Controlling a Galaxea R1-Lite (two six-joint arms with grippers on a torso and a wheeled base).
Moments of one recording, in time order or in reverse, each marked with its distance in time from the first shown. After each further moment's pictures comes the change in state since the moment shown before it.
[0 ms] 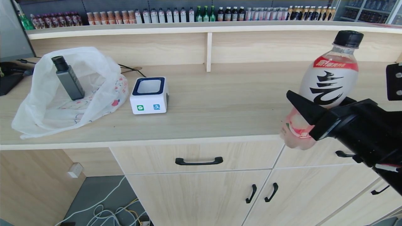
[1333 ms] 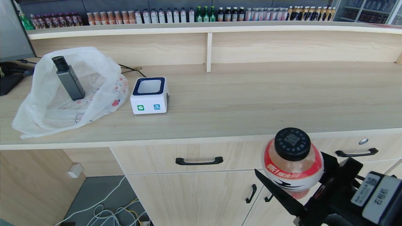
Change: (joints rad) left arm 0.000 0.000 0.000 0.000 0.000 0.000; right arm 0.375 0.050 0.290 -0.233 -0.065 -0.572
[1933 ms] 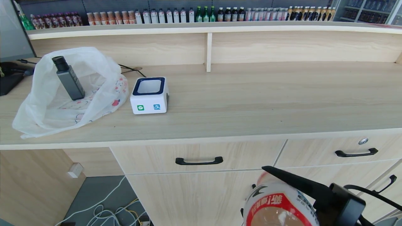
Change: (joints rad) left arm 0.000 0.000 0.000 0.000 0.000 0.000; right arm 0.125 0.002 0.030 -0.010 0.121 -0.330
